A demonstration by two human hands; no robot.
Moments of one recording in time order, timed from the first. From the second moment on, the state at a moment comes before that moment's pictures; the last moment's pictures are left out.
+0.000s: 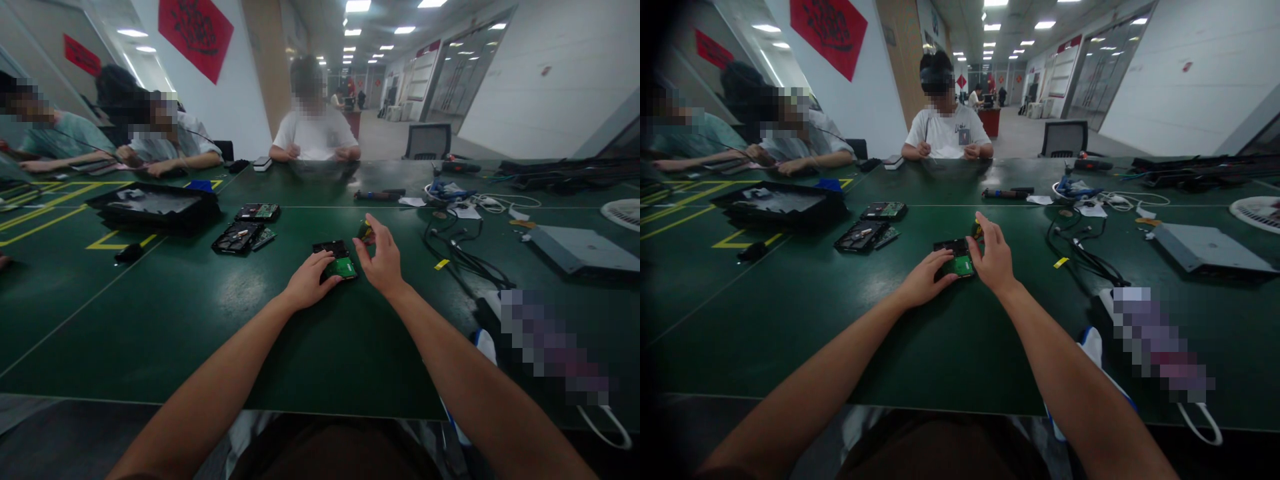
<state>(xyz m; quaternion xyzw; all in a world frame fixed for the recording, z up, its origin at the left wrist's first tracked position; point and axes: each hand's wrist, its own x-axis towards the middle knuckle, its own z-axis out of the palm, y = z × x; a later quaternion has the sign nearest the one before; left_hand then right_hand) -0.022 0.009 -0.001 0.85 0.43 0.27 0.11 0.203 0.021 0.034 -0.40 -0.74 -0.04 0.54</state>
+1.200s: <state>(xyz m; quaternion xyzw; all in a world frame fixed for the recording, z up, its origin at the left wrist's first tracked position) -0.022 0.011 -0.004 0.86 0.43 0.26 0.10 0.203 0.023 0.031 -0.39 -0.74 -0.04 0.55</state>
